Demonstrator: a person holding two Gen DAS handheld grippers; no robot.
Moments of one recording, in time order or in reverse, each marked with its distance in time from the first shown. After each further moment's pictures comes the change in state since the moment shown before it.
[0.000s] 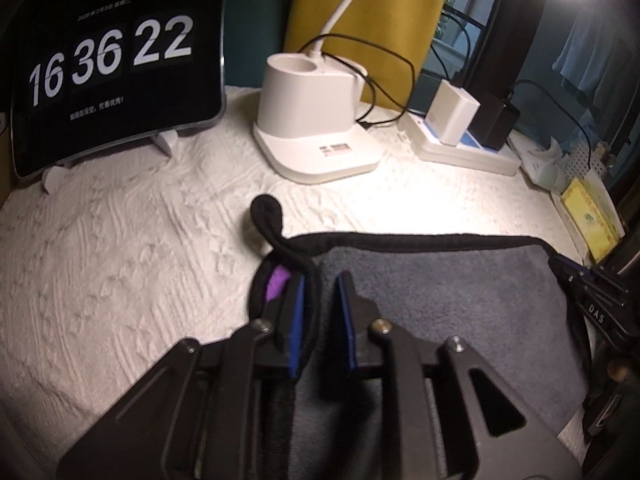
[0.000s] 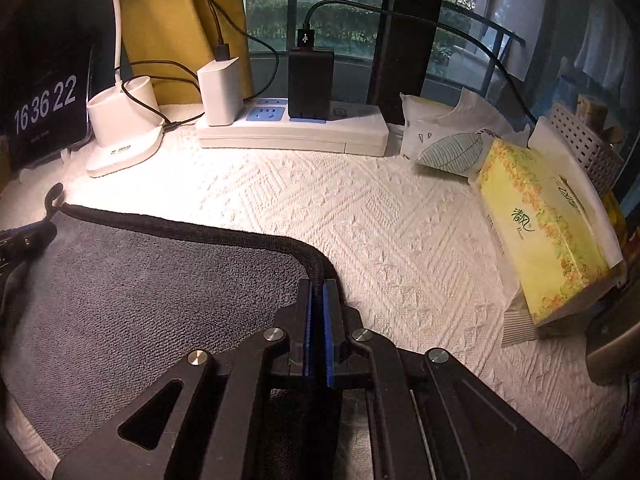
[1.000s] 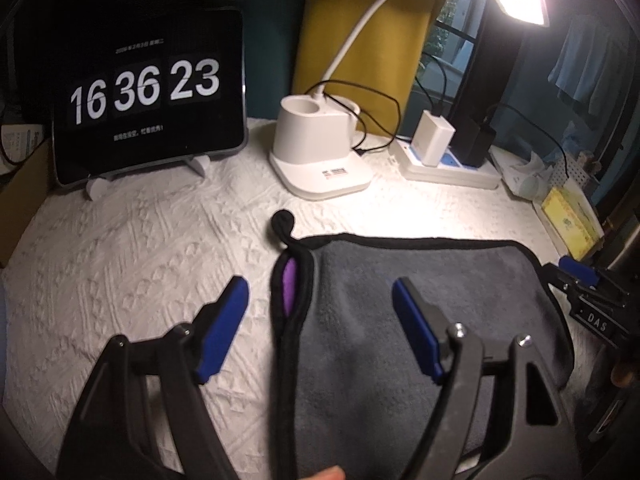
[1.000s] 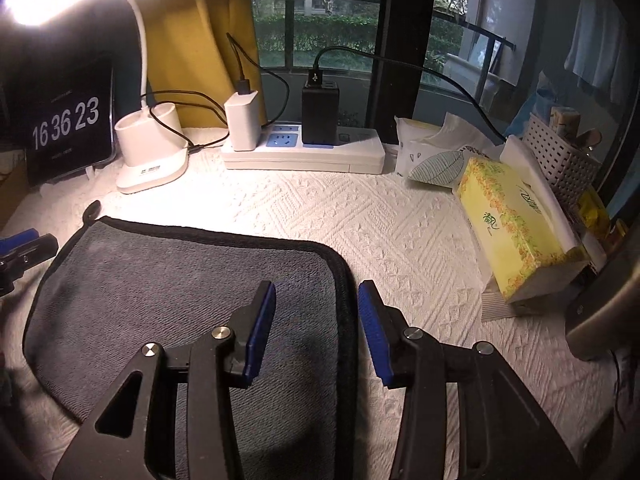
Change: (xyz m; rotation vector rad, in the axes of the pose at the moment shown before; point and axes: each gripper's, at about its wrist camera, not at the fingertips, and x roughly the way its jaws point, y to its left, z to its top) left arm -0.061 0.000 -0.011 -0.002 -0.074 0.015; right arm -0.051 0.013 -0.006 0.026 -0.048 0.003
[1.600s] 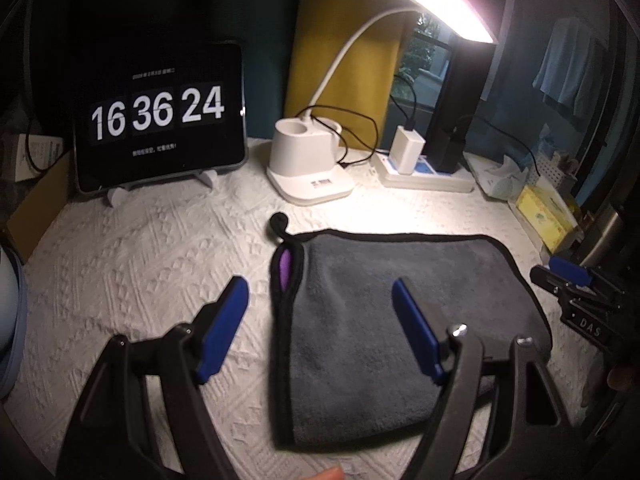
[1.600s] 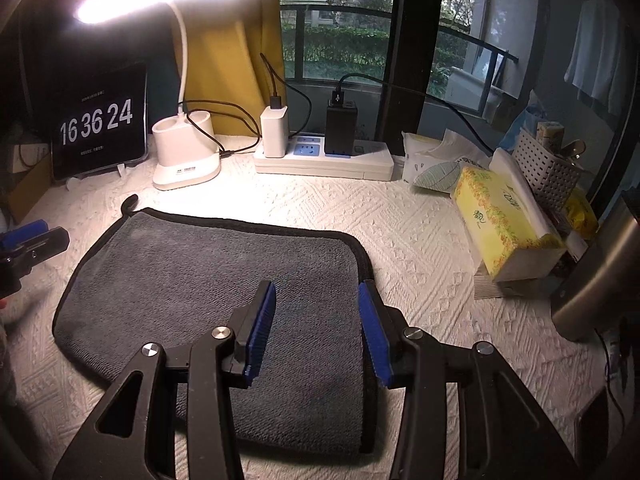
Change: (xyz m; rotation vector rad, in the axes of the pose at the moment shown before) left arm -0.051 -0.008 -0.020 0.032 -0.072 -0.020; right arm -0.048 0.020 -0.017 -0.019 -0.045 0.010
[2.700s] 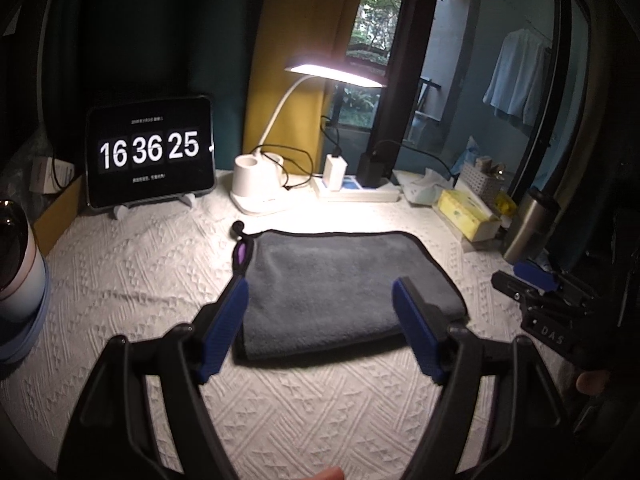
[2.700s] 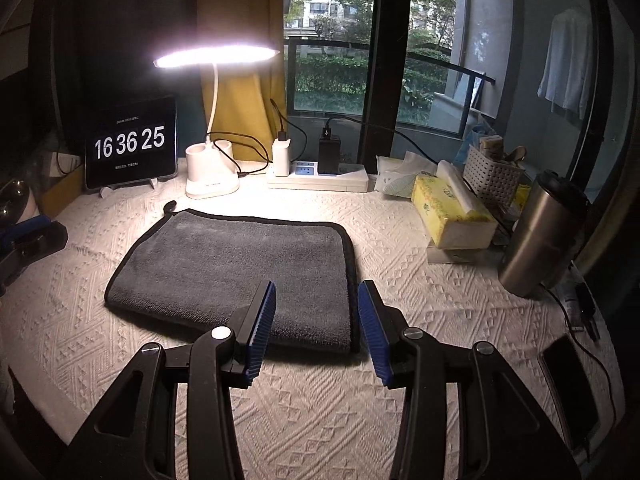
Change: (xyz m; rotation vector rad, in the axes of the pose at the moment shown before) left arm -0.115 -0.033 -0.040 0.052 -0.112 -0.126; right arm -0.112 0.012 -0.052 0.026 -0.118 -0.037
